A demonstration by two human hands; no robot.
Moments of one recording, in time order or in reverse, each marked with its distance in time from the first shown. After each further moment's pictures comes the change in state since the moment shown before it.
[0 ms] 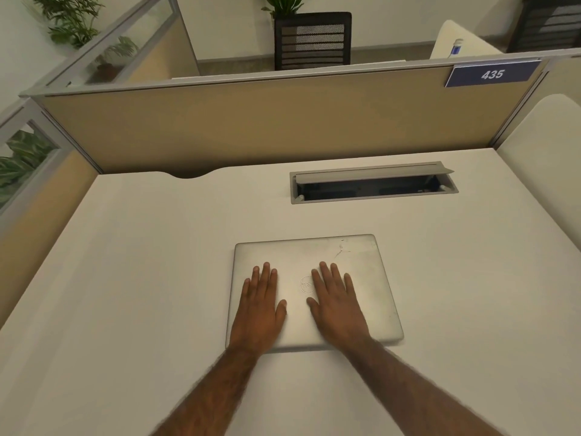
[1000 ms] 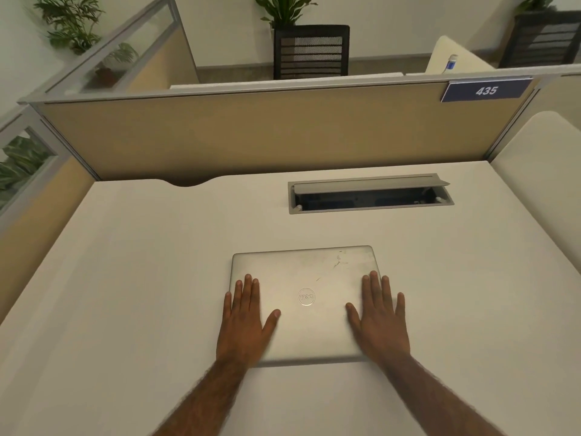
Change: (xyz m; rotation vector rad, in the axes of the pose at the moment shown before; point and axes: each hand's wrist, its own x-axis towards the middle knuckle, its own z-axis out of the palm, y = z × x) left_hand -0.003 -0.023 0.006 0.024 0.014 -0.107; right_hand -0.021 0.074 -0.005 -0.109 0.024 0.324
